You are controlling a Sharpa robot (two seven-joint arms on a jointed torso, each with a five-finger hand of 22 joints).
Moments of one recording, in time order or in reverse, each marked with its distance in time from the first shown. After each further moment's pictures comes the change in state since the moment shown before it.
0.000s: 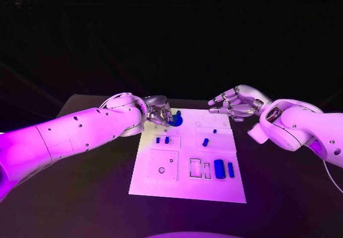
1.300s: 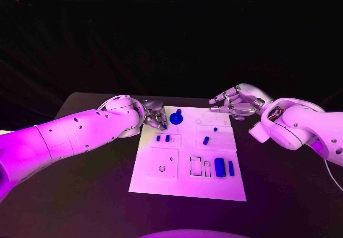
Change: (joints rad) left arm -0.018 -0.010 -0.015 -0.024 -0.029 0.050 -0.035; left_hand -0.004 0.004 0.000 0.000 0.000 0.002 0.002 -0.004 -0.001 0.000 0.000 -0.004 0.000 0.000 0.000 0.000 -0.002 0.000 0.000 0.000 0.004 0.002; right arm -0.002 0.000 0.000 0.000 0.000 0.001 0.000; right_hand 0.005 0.005 0.000 0.000 0.000 0.000 0.000 0.000 0.000 0.000 0.000 0.000 0.000 0.000 0.000 0.000 0.000 0.000 0.000 0.000 0.000 -0.001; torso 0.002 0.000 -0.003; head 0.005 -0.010
